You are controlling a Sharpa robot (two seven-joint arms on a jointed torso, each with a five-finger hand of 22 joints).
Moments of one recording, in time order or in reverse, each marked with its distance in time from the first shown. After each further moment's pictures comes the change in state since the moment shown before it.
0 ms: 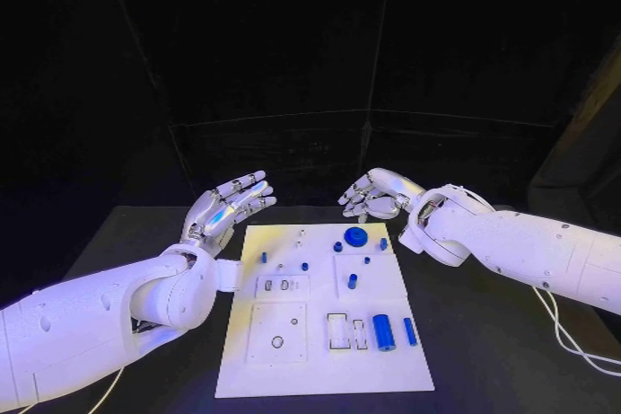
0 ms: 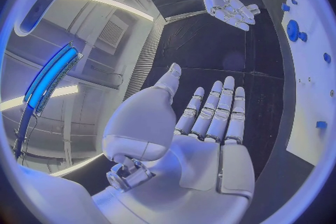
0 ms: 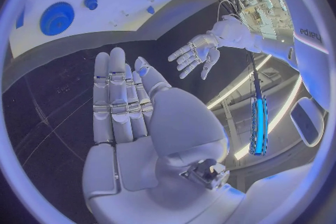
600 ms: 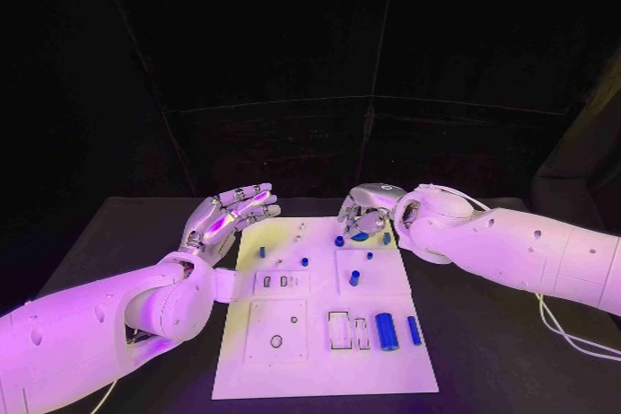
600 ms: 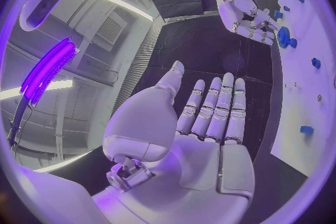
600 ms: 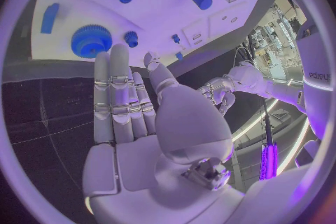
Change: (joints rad) left arm -0.009 -0.005 0.000 0.022 -0.022 0.046 0.000; left_hand 0.015 0.004 -0.006 -0.041 0.000 0.130 0.023 0.038 0.008 0.050 -0.017 0.031 -0.002 0.045 -0.016 0.030 0.000 0.015 0.110 -0.001 0.061 0.024; right arm 0.010 0.048 0.000 -0.025 -0.370 0.165 -0.201; right_hand -0.072 -0.040 -0.004 0.004 -0.012 -0.016 -0.001 -0.030 0.000 -0.059 0.004 -0.027 0.002 0.018 -0.009 0.230 0.182 0.000 0.019 -0.008 0.177 0.107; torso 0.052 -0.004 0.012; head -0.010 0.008
